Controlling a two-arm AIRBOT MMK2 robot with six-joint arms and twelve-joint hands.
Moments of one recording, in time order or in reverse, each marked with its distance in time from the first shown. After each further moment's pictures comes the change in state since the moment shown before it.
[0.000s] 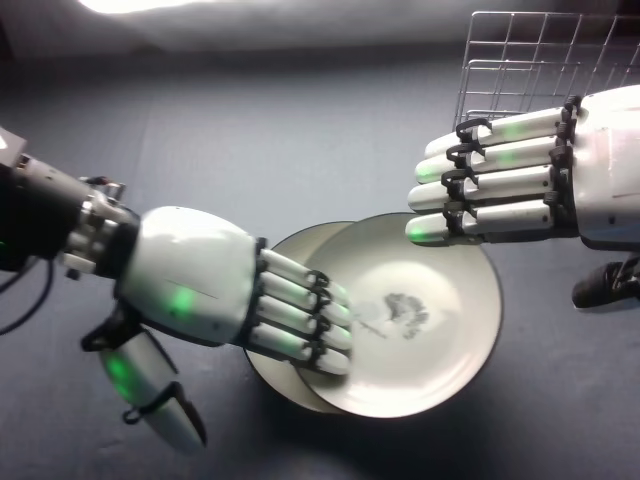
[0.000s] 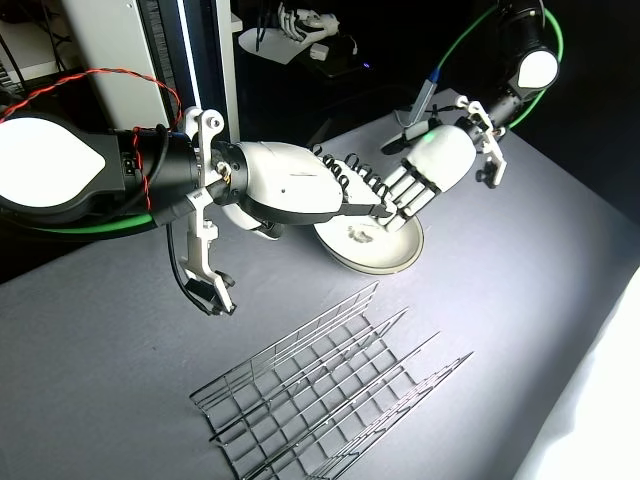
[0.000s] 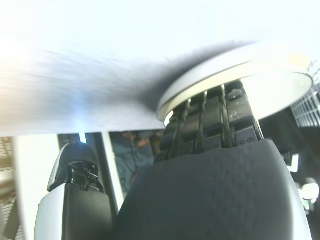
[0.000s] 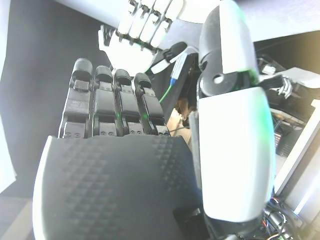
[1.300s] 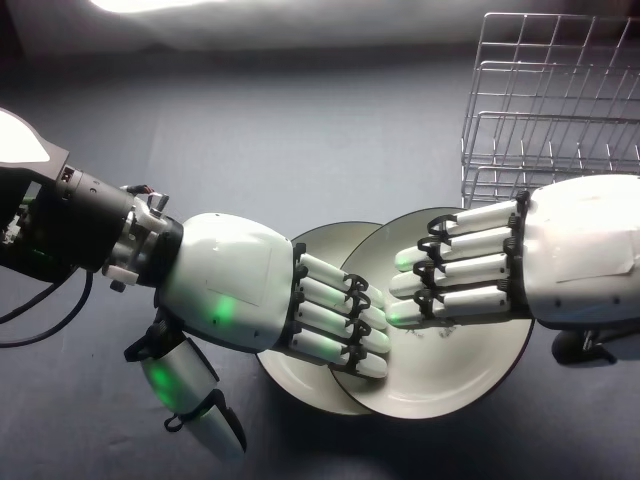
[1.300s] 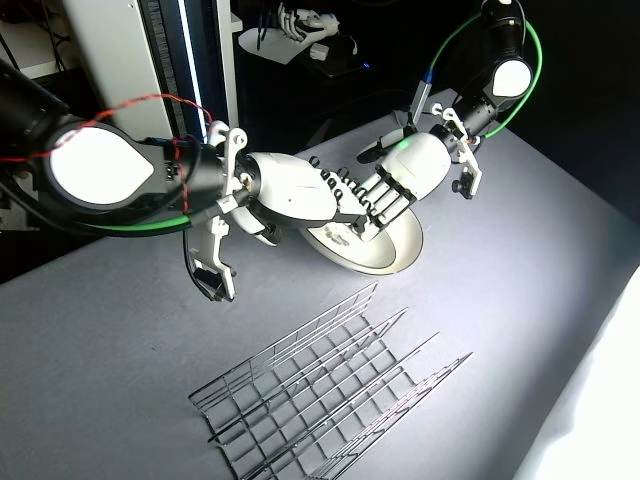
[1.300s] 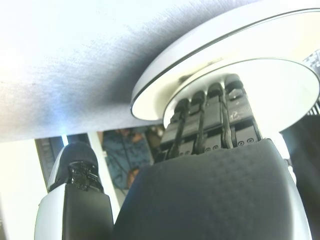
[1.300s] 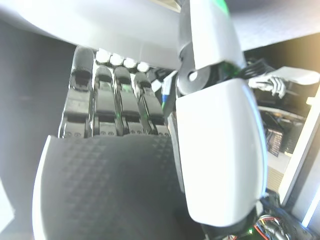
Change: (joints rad) left arm 0.000 -0.039 -0.072 -0.031 0.088 0.010; right arm -0.095 -0.077 -0.037 0.014 -0.136 0.003
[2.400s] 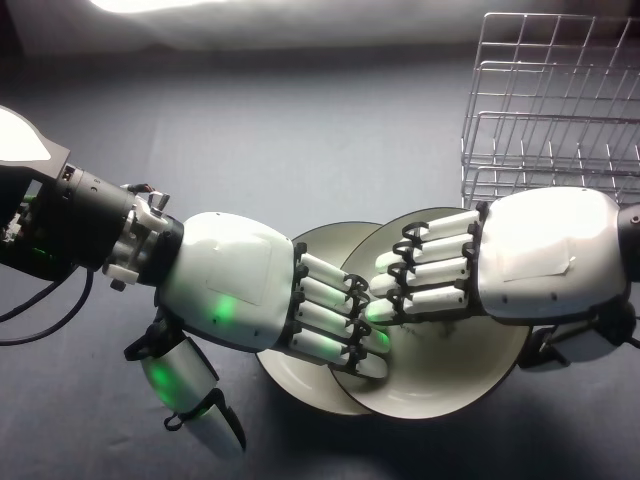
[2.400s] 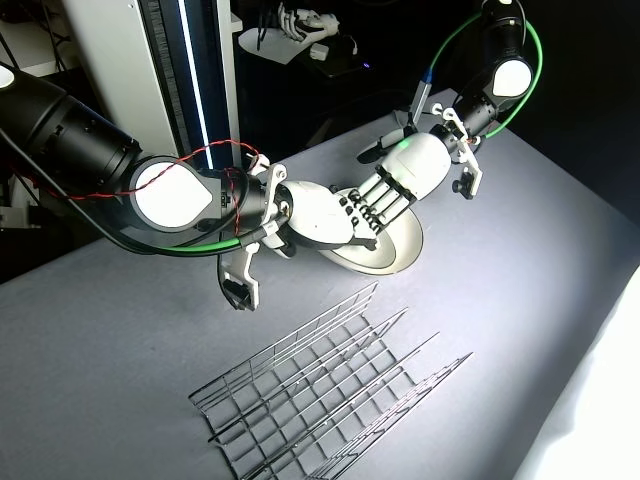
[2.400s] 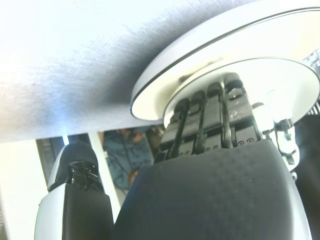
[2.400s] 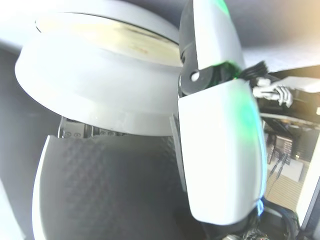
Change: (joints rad) left arm -0.004 -0.001 0.000 0.005 0.001 0.000; right arm -0.010 -0.150 0.102 0.007 -0.092 0.011
